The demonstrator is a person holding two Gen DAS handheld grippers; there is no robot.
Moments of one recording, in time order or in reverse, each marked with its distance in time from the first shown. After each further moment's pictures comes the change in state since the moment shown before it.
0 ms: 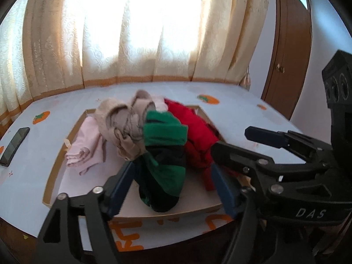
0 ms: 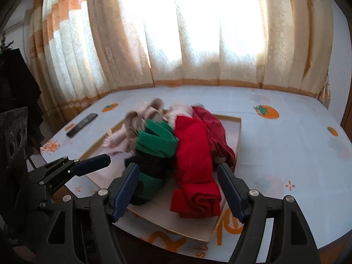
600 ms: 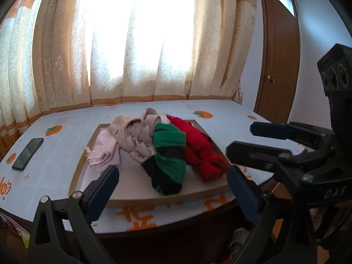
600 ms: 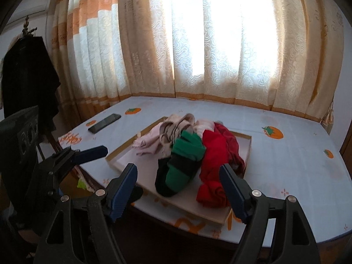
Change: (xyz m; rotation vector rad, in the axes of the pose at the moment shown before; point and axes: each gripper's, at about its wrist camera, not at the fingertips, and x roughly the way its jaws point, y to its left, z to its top) left arm -0.063 0.008 -0.023 0.050 -0.112 -0.013; right arm -0.062 0.040 -0.006 -0.122 -0.046 0.049
